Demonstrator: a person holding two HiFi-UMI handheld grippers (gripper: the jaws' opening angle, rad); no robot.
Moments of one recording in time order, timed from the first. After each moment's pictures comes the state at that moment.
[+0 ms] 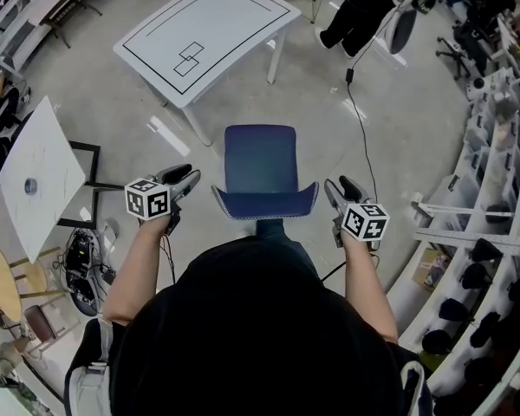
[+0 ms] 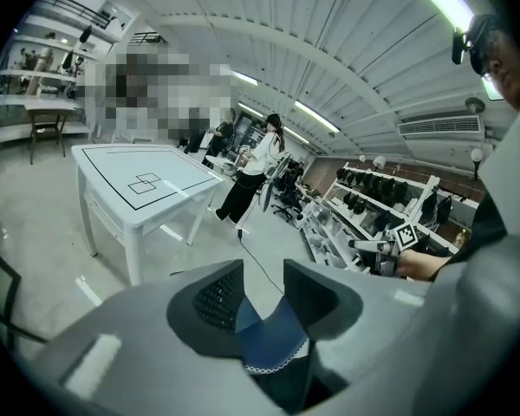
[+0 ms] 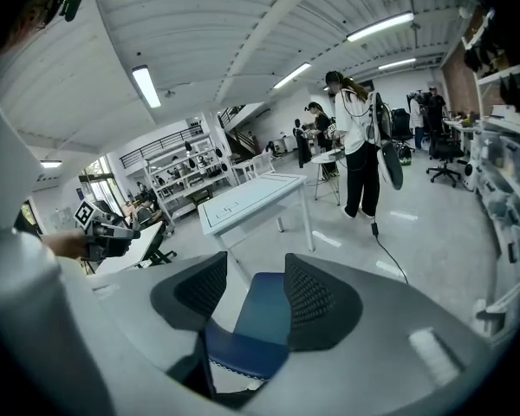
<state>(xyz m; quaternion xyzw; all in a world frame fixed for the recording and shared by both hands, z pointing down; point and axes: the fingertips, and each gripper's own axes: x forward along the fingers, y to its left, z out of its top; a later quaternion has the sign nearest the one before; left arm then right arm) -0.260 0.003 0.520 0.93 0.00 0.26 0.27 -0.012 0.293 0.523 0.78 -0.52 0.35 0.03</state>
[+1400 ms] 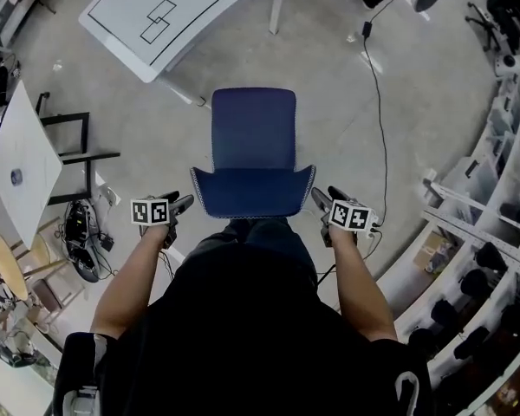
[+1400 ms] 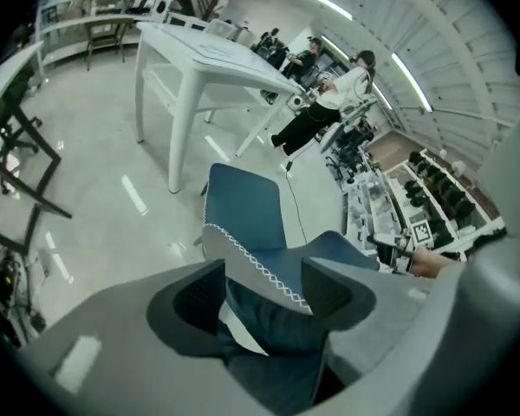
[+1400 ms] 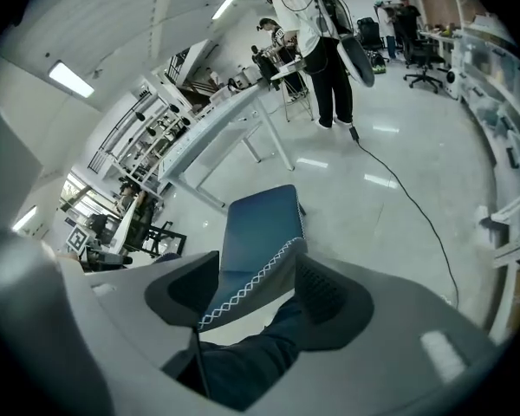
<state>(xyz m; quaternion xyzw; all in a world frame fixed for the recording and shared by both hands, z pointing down) -0.315 0.077 0.765 0.77 -0.09 0.47 0.42 0.012 0.370 0.772 0.69 -0.44 0.58 0.03</state>
